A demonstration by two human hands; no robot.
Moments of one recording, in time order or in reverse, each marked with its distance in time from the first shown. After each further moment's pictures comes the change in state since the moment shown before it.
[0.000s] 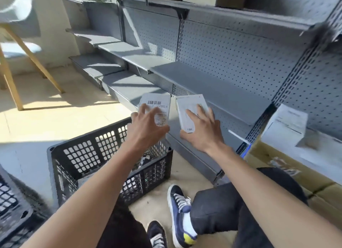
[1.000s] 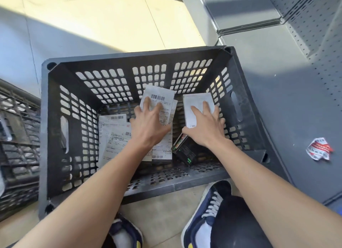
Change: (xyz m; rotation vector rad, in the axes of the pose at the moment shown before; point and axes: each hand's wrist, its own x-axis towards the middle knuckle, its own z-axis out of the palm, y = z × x) left_hand 0.039 -0.335 0.227 0.121 -0.267 -0.564; right_hand 0.141 -0.105 0.393 -0.088 -0.708 -0.113
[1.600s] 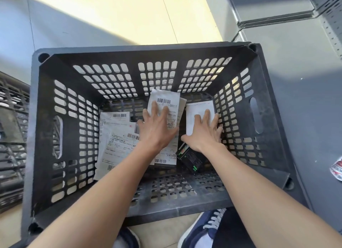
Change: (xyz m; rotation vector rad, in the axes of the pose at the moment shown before) left_hand 0.028 -0.011 0.048 -0.020 -0.143 -0.090; right_hand 0.045 -0.010 0.054 -0.107 -0.180 0.044
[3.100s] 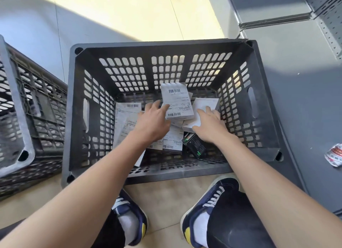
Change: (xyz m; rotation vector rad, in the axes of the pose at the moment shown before) left_hand -0.064 -0.013 -0.058 0.045 -0.057 0.083; right_hand -0.056 0.002 -0.032 0.067 -0.003 -0.152
